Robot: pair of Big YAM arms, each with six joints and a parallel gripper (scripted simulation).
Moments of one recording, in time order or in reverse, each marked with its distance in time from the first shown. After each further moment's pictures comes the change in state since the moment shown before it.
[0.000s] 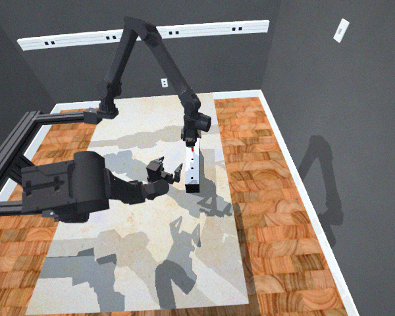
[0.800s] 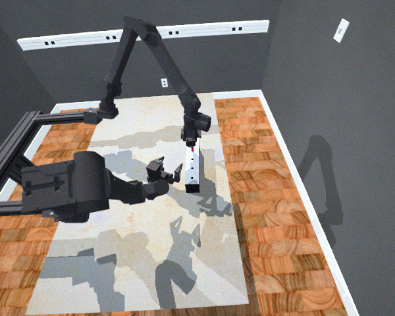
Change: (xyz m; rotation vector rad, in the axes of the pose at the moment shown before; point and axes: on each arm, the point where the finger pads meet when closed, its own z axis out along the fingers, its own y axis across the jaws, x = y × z) left arm 0.000 0.000 0.000 0.001 -0.004 -0.020; right arm 0.000 0.000 0.000 0.000 0.000 0.000
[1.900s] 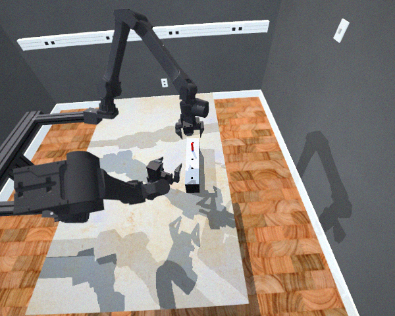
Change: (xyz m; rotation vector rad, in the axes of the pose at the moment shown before) left arm -0.008 0.000 -0.070 -0.049 -0.098 -0.017; right arm 0.002 0.003 -0.002 -0.020 0.029 0.009
